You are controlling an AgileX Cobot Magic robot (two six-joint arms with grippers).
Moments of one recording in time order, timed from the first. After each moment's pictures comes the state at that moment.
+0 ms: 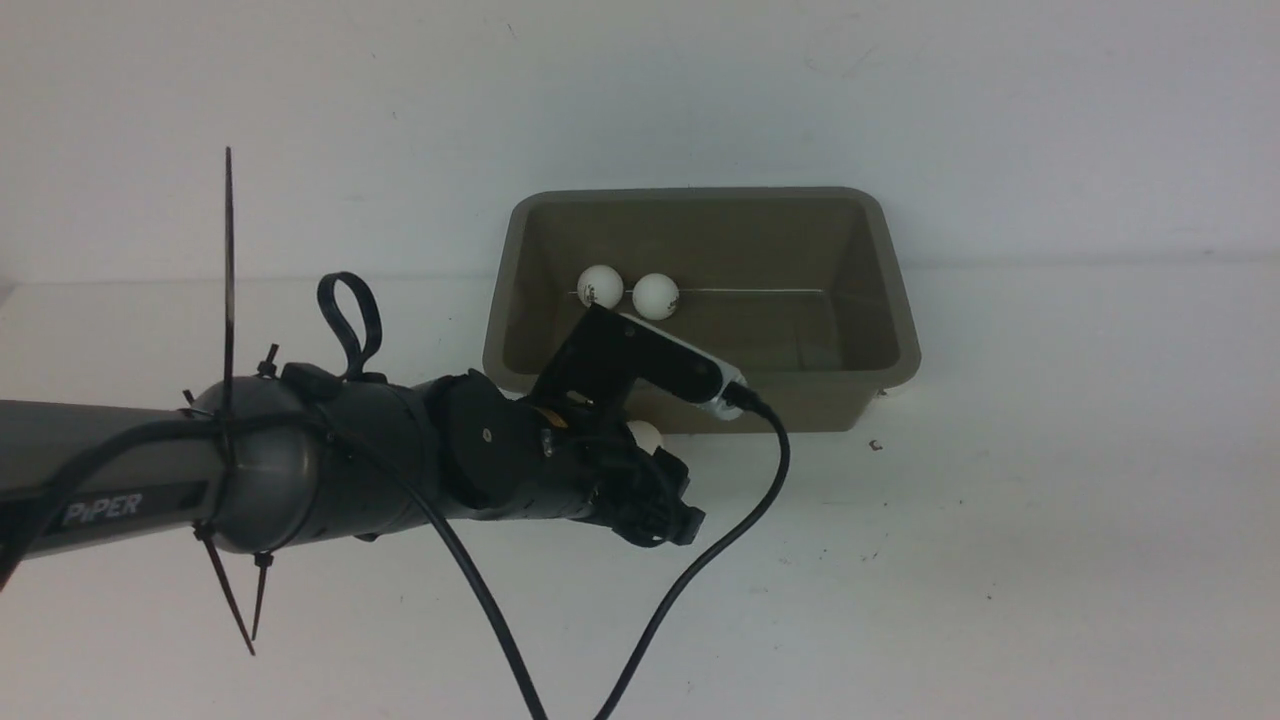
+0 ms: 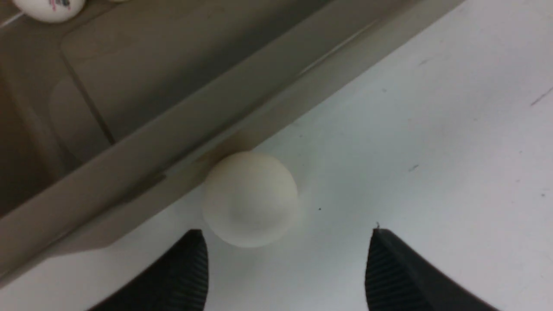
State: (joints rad) right arm 0.03 0.26 -0.34 0.33 0.47 -0.39; left arm -0.58 1.87 -0.98 -0.70 -0.10 0.75
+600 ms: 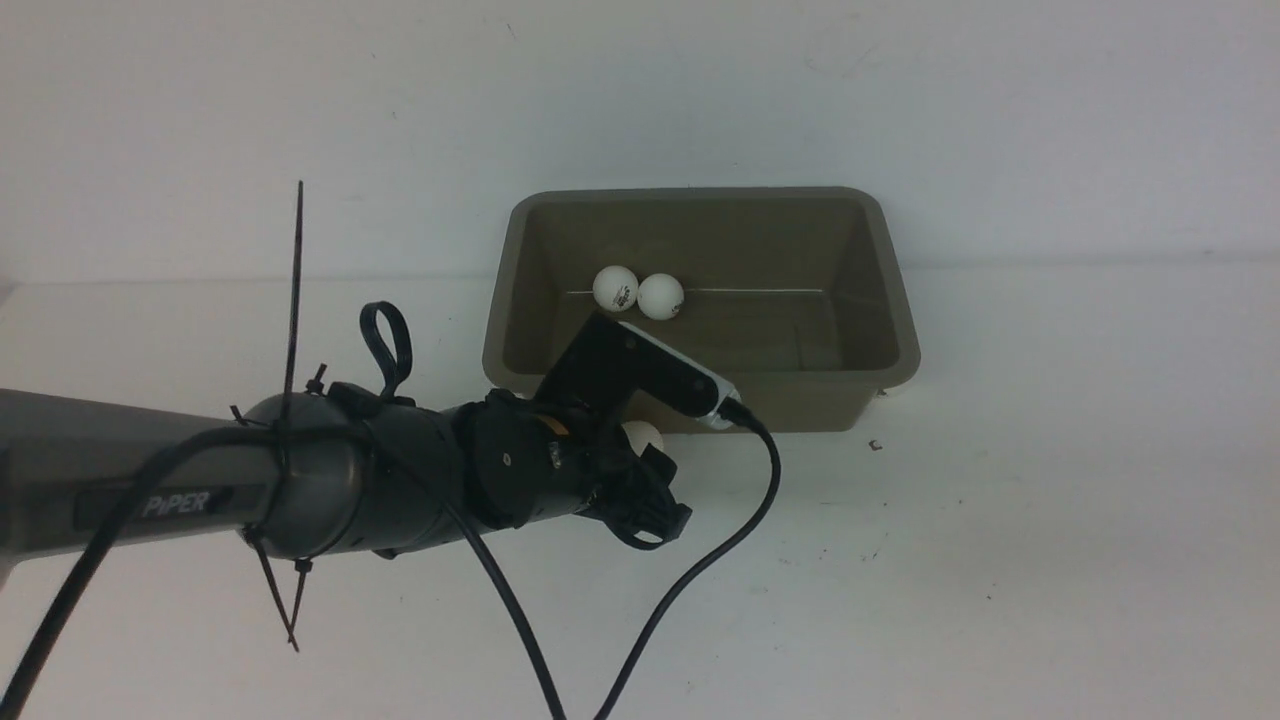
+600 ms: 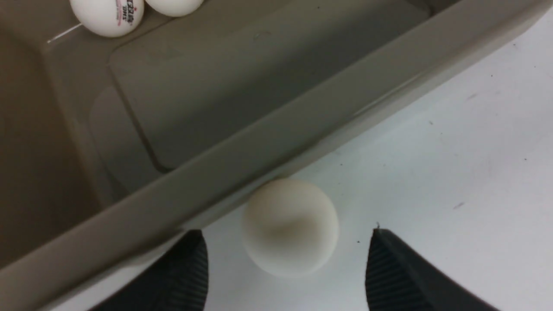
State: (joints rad) right arm 0.03 0.26 -0.34 0.34 0.47 -0.39; left arm -0.58 1.89 -0.98 -0.70 -0.19 0.71
